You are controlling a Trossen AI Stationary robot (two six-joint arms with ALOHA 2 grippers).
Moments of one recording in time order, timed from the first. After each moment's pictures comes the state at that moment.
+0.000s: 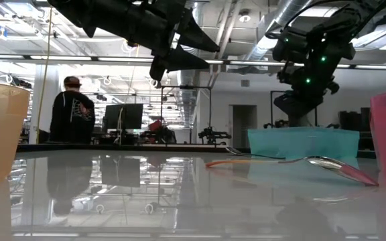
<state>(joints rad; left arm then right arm) -0.07 1.57 0.84 0.46 -0.31 -0.41 -0.40 1.28 0.66 -0.40 0.82 0.37</state>
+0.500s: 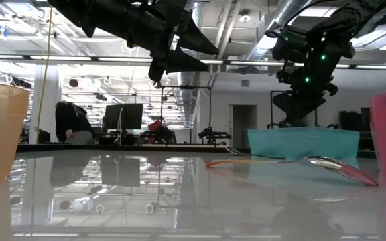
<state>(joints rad) -0.07 1.57 0.84 0.43 -0.31 -0.41 -0.40 1.28 0.67 -0.40 0.75 0.39</state>
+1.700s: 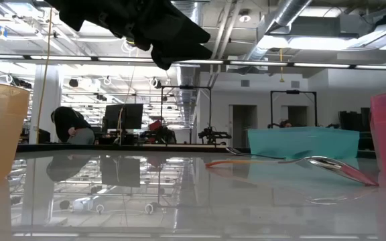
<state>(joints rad) -0.20 1.57 0.84 0.35 -0.06 -0.06 0.22 1.28 1.64 -1.21 0.63 0.50</state>
